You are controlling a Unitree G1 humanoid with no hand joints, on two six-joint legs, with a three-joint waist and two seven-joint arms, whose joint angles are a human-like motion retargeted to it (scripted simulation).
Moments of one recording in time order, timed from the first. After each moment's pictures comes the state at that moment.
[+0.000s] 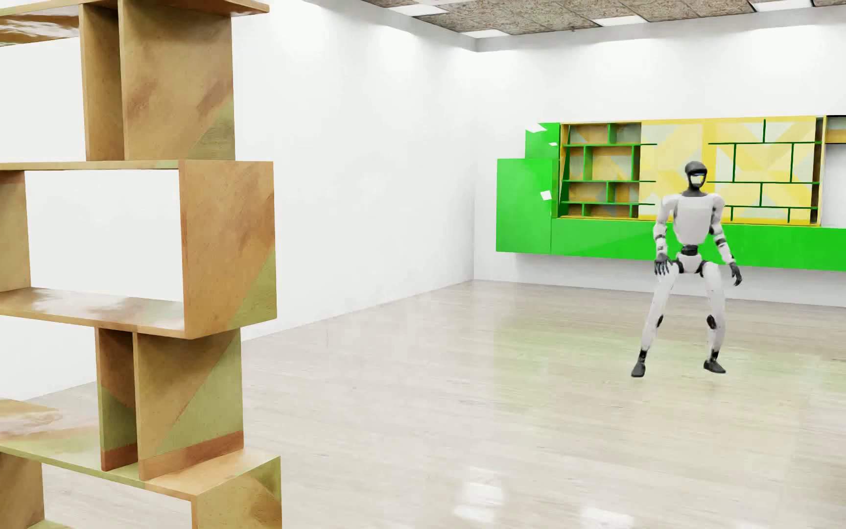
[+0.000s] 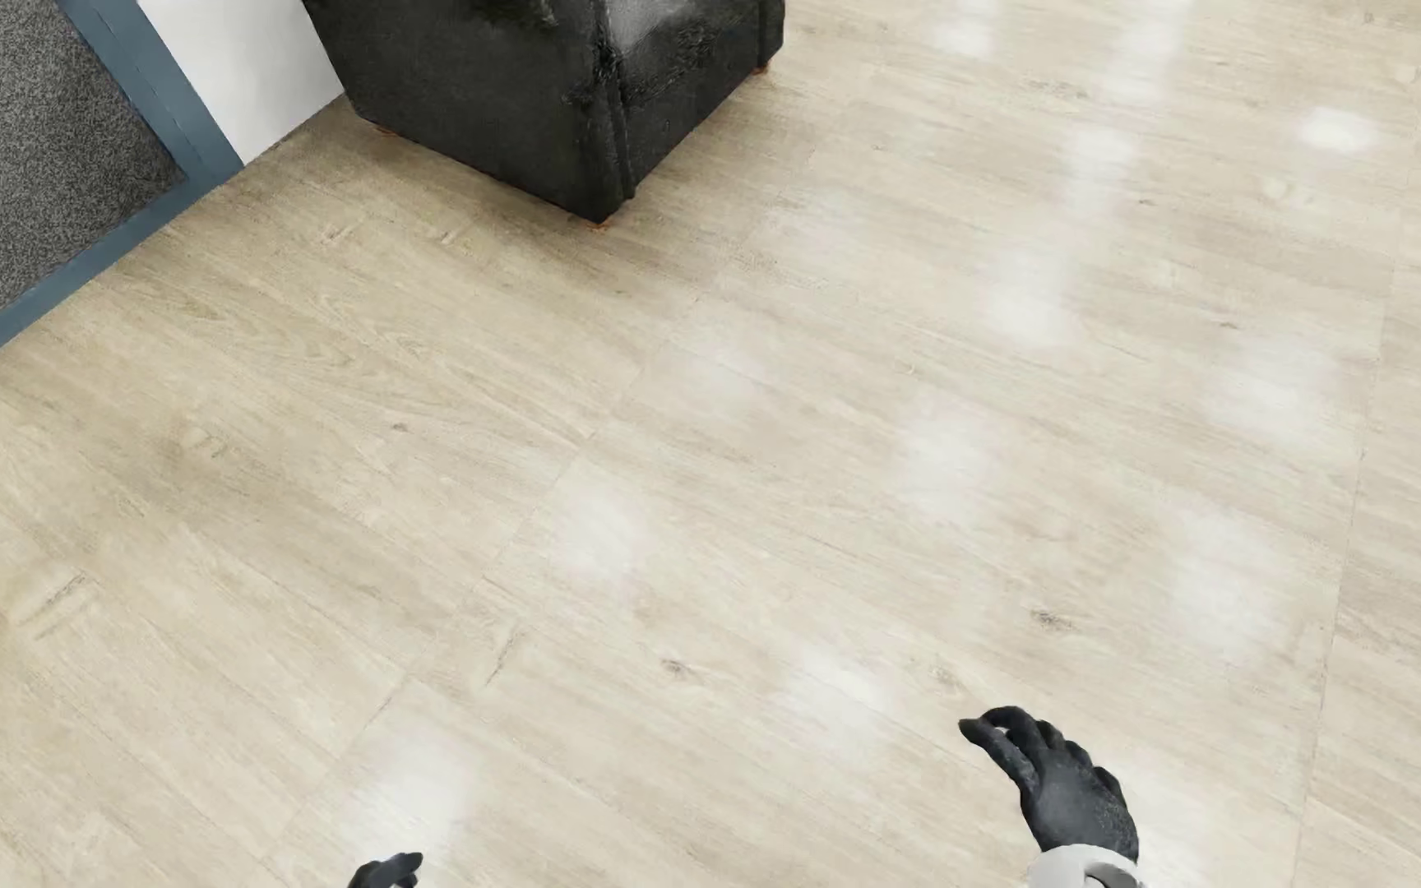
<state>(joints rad) -0.33 -0.45 0.03 0.18 -0.42 0.02 0.11 -0.23 0.03 0.61 0.51 0.22 0.29 -0.48 -0.10 0.07 -0.18 -0.11 0.21 0.12 -0.01 0.61 0.11 0.75 -0.89 0.13 0.17 0.09 -0.05</state>
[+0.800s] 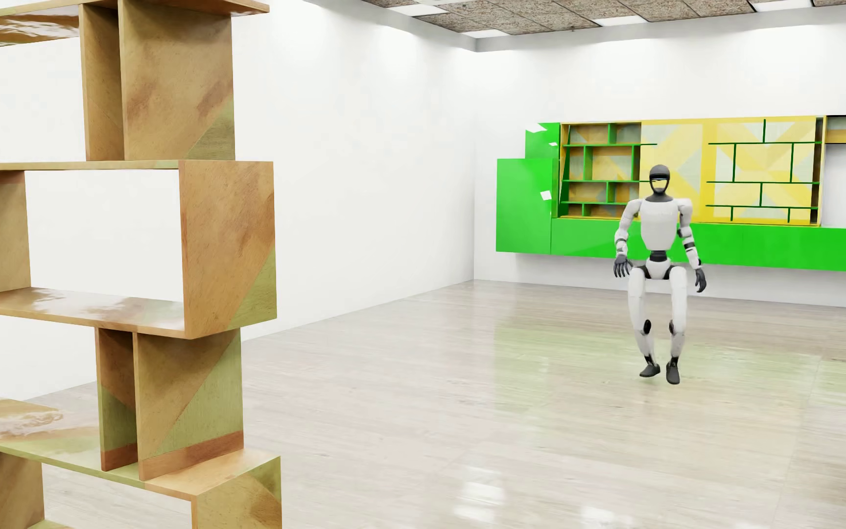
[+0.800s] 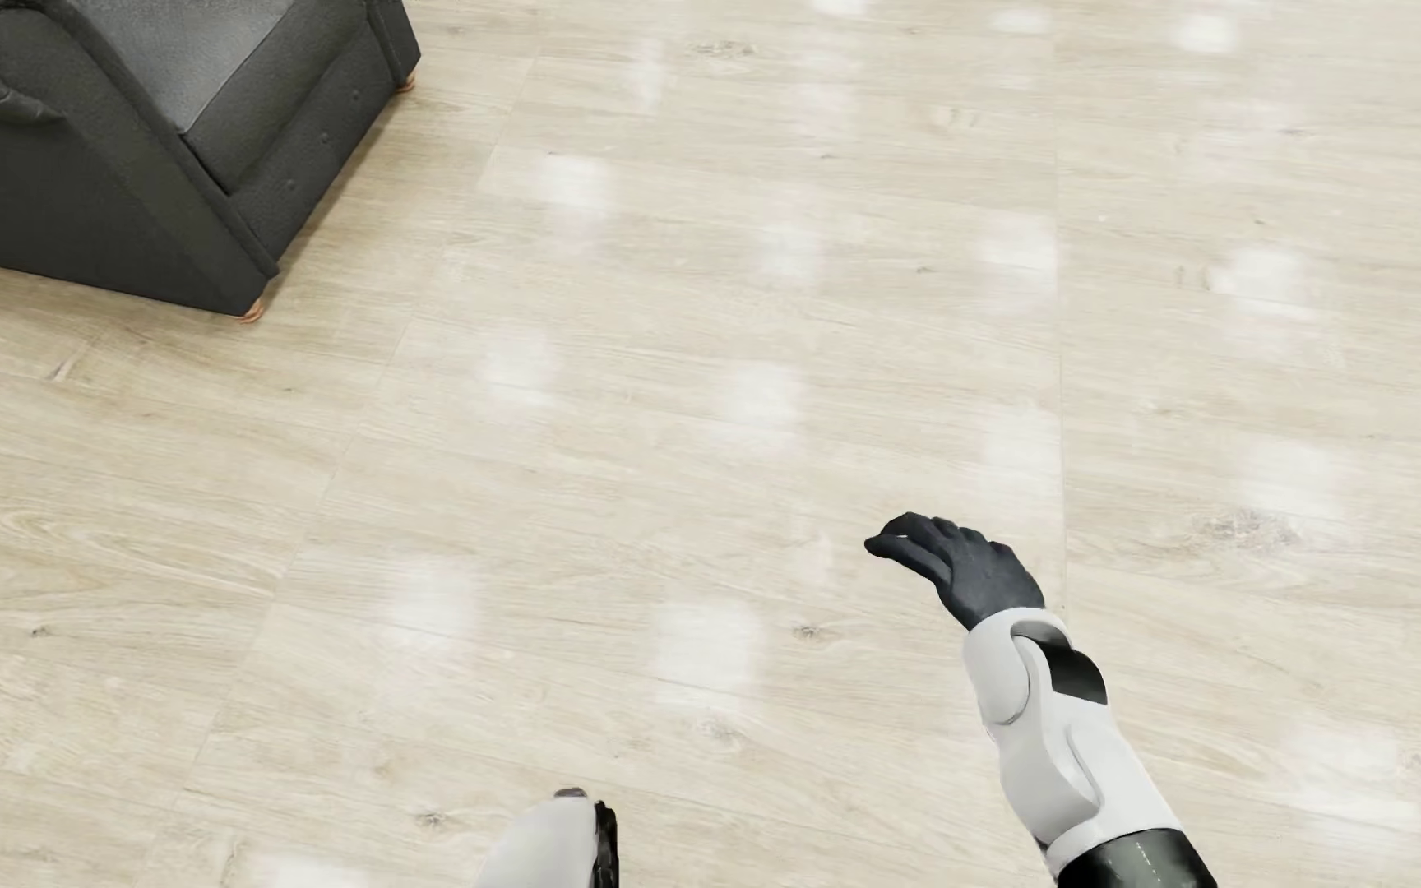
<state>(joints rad) -0.77 -0.16 0.11 0.14 0.03 0.00 0.18 -0.29 0.02 1.14 0.46 0.47 -0.17 -0.28 -0.56 -0.01 -0.38 -0.09 -0.06 0.28 0.24 0.57 0.24 0.70 -0.74 0.12 0.18 0.01 0.07</state>
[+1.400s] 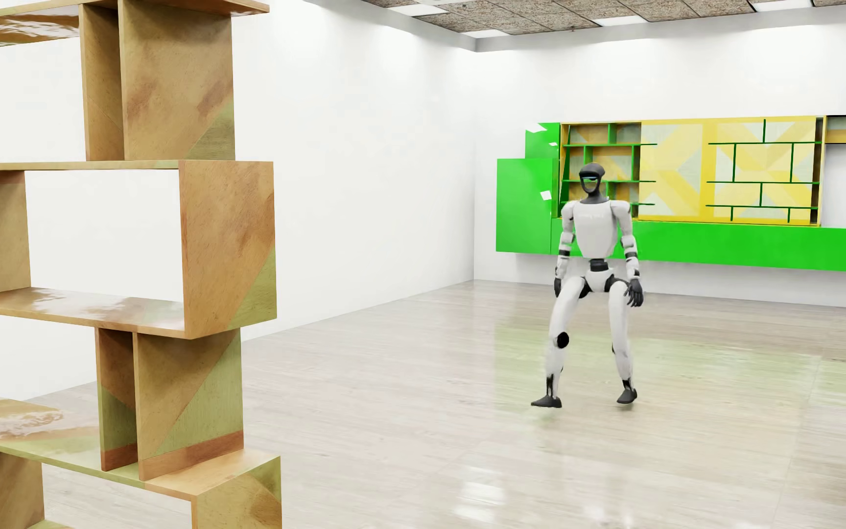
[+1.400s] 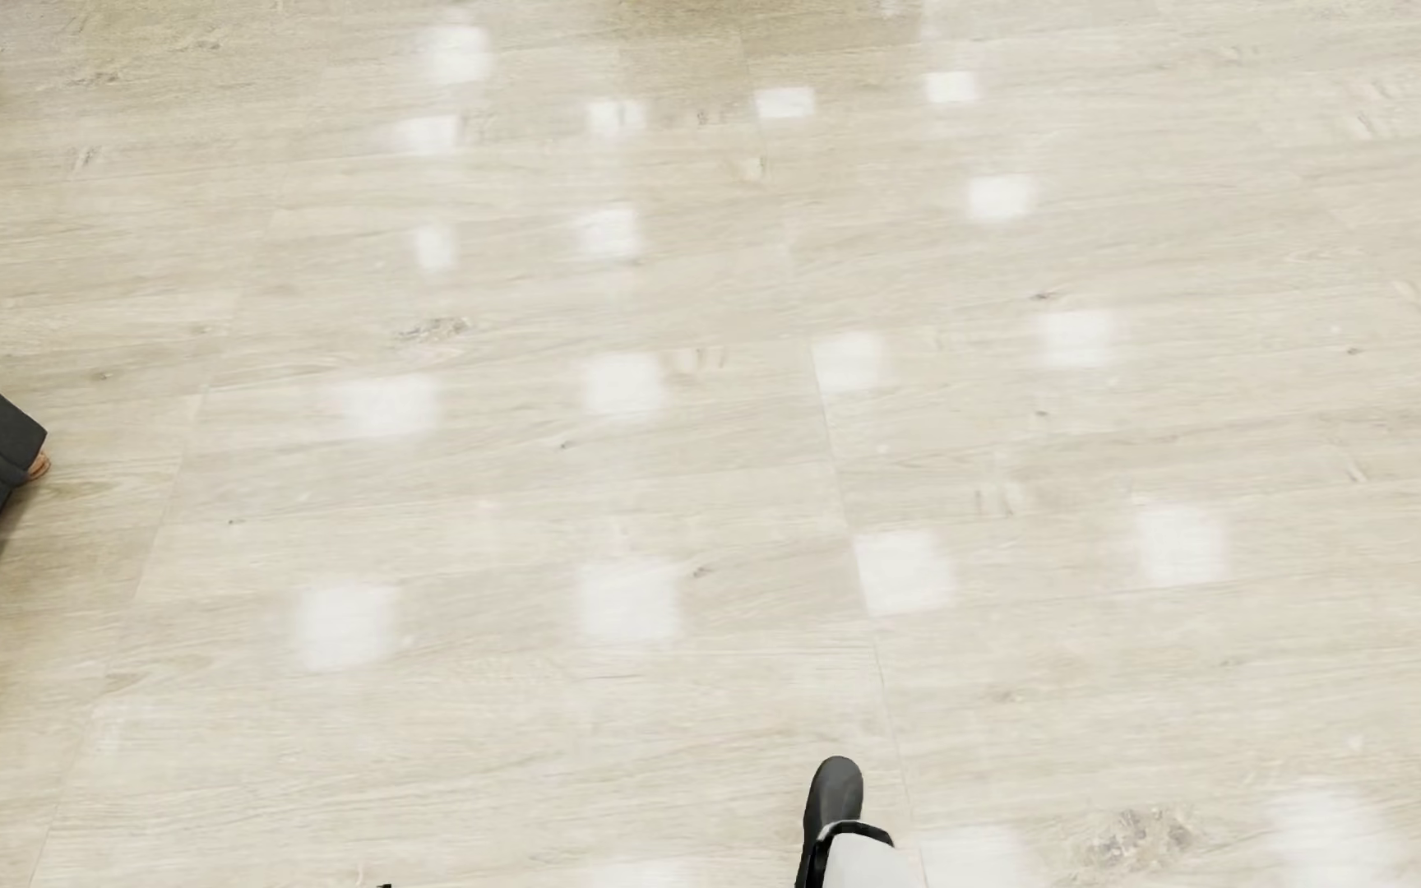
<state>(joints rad) -0.02 -0.74 0.03 -0.07 -0.20 -0.04 0.09 -0.15 0.01 0.40 0.47 0.34 0.44 -0.56 -0.08 0.02 -0.32 0.01 0.06 0.25 0.27 0.53 0.81 0.72 -0.39 -0.01 0.37 0.05 0.06</state>
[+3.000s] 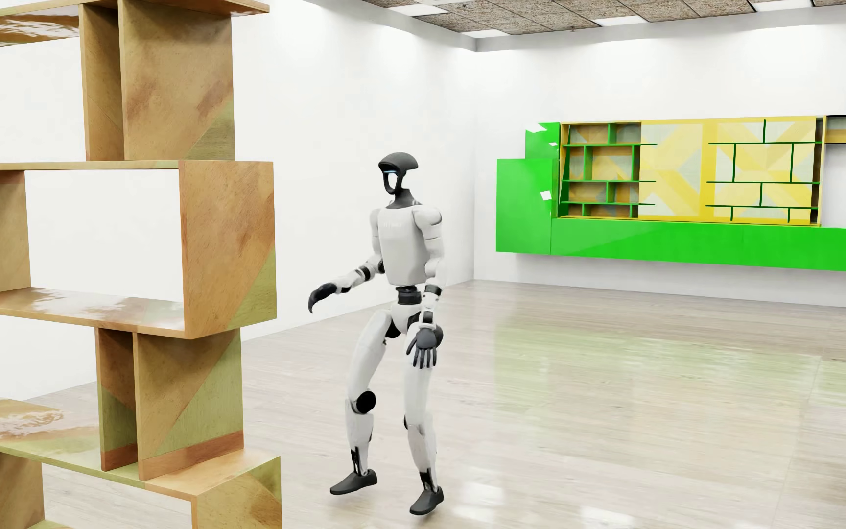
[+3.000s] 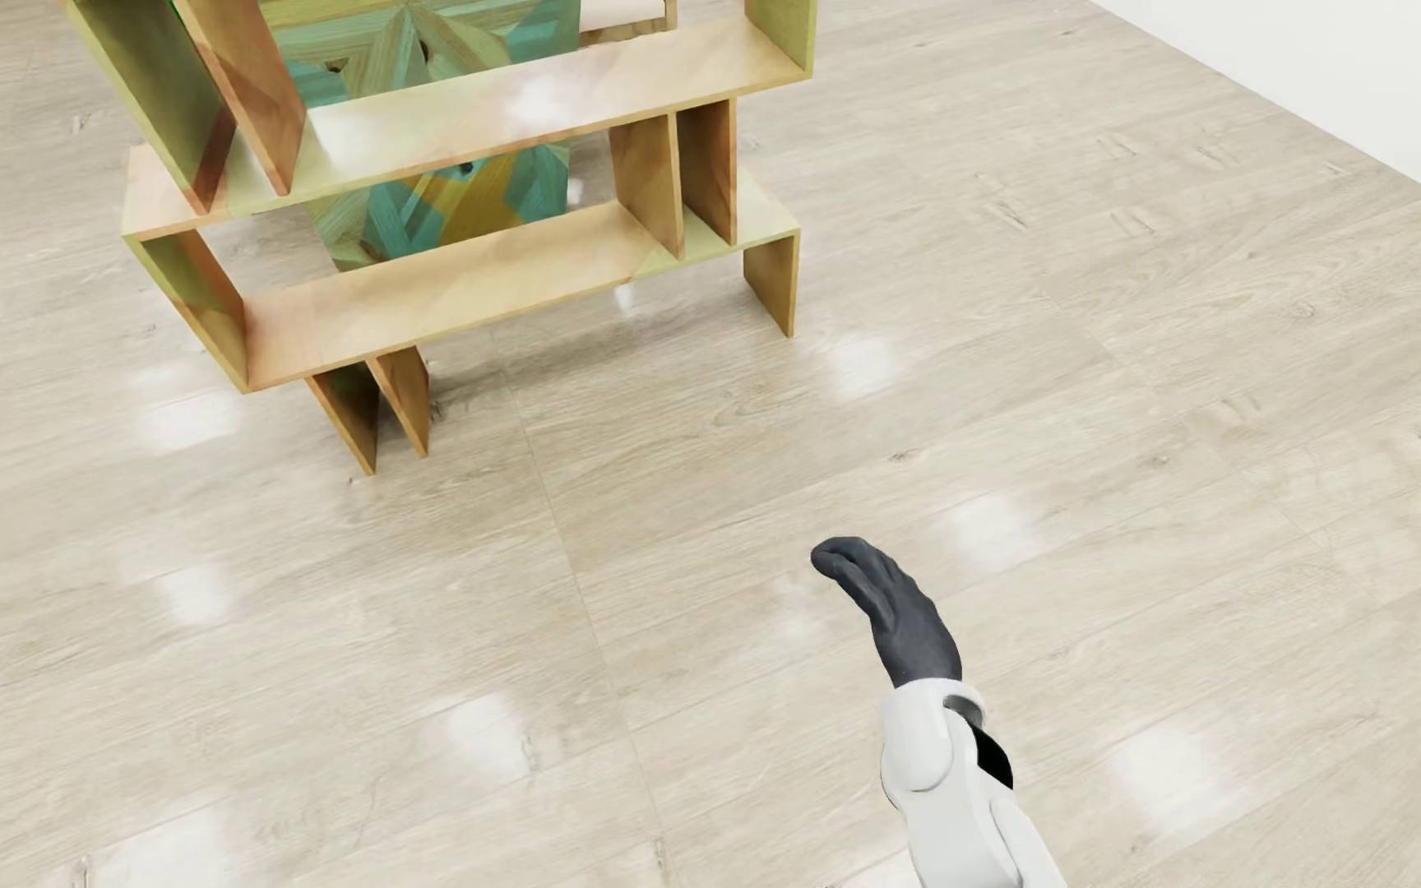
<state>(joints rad) -0.24 -0.48 0.03 0.20 -0.05 0.04 0.42 0.05 0.01 0.52 0.47 0.14 -0.03 -0.34 -0.04 0.04 -0.14 -0.03 0.10 0.18 0.22 0.83 0.18 0.87 -0.58 0.19 0.13 -0.01 -0.15</state>
